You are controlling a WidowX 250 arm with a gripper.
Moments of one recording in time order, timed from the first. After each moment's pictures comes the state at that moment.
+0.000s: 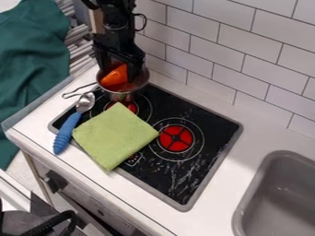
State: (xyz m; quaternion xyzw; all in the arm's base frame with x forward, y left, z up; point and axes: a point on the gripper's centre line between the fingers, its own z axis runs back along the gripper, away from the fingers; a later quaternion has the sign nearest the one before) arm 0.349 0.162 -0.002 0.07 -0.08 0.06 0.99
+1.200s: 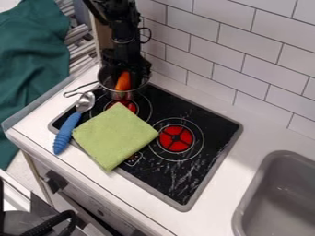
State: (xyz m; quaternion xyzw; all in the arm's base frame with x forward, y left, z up) arm 0.360 0.165 -0.036 0.03 -0.07 0.10 0.99
